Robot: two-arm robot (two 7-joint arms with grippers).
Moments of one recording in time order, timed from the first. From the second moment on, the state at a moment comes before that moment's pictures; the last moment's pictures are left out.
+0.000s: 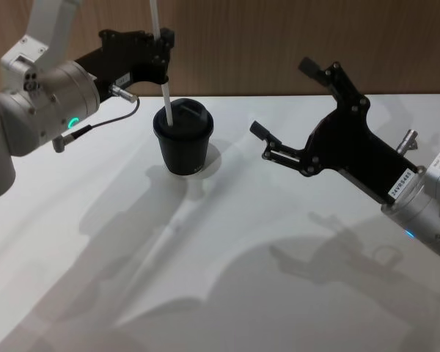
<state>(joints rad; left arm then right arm) -0.51 0.32 0.37 -1.75 -0.42 0.50 -0.22 0.13 0.51 -0.25 -1.78 0.21 -0.49 0.50</state>
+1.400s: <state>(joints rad) -0.49 0.32 0.36 -1.77 -0.41 0.49 -0.23 0.13 0.51 -0.25 -1.78 0.21 -0.49 0.50</state>
